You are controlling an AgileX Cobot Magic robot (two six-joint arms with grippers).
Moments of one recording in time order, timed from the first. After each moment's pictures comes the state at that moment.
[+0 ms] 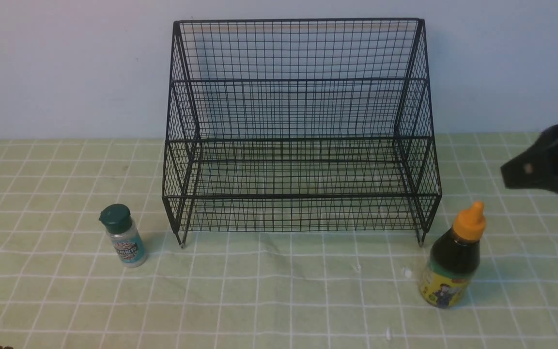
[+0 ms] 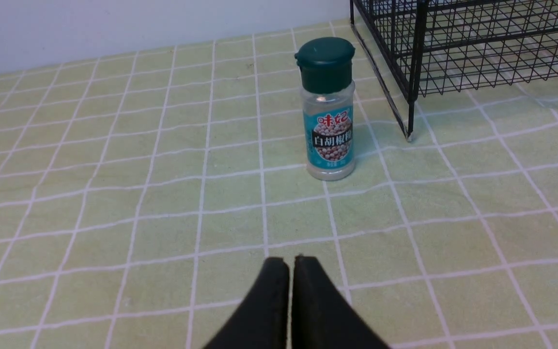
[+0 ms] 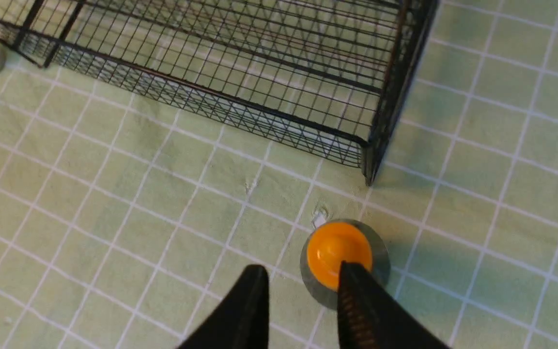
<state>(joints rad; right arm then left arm) 0.19 1.22 -1.13 0.32 1.04 -0.25 -0.04 -0.01 0.02 -0.06 0.39 0.12</state>
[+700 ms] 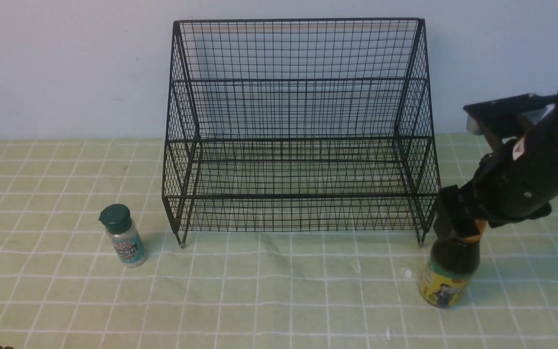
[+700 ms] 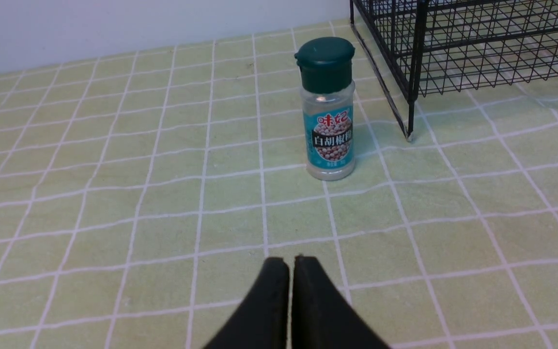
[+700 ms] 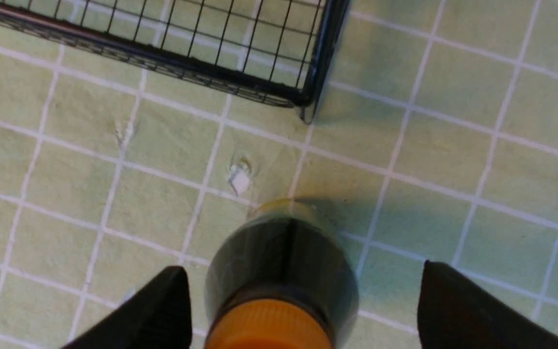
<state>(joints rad) 0.30 1.57 -1.13 0.08 0.96 0.01 -0.04 -0.01 0.02 -0.06 0.39 0.12</state>
